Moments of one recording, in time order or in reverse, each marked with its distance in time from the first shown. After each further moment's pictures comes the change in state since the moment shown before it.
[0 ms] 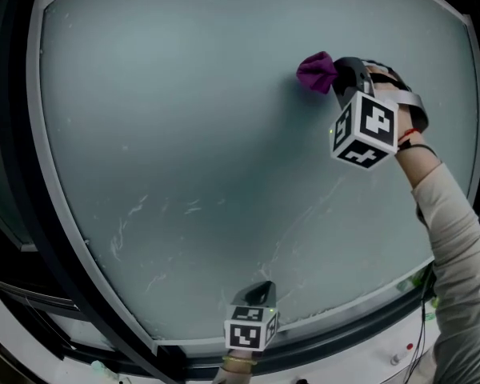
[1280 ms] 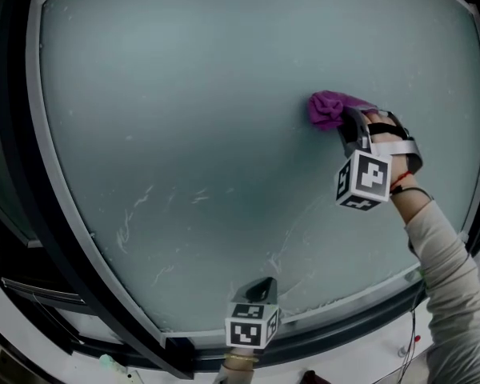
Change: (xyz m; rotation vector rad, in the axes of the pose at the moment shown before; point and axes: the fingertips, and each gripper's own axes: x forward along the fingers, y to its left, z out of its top) left arm -0.012 0.016 -0.017 -0.014 0.022 0.027; right arm -0.019 0.129 -0.008 -0.057 0.011 0.124
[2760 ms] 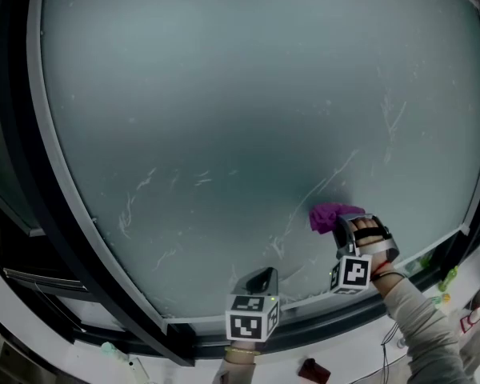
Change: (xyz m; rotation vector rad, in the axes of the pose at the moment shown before) left arm -0.013 0.000 -0.008 -0.029 -0.009 0.018; right arm -0.111 0.276 0.013 0.015 -0.061 0.396
